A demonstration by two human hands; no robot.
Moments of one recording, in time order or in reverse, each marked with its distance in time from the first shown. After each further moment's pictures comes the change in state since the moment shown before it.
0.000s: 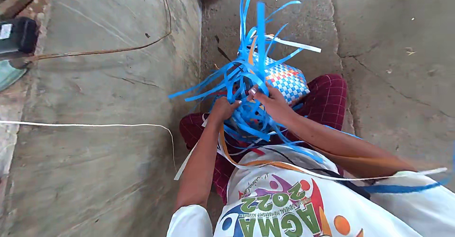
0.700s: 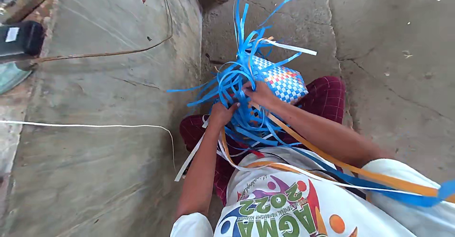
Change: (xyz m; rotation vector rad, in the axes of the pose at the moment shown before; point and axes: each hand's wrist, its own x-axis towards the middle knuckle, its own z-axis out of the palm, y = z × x) left_hand -0.011 -0.019 0.012 -0.146 0.191 0.126; right_hand 0.072 0.033 0.005 -0.279 -0.108 0.251
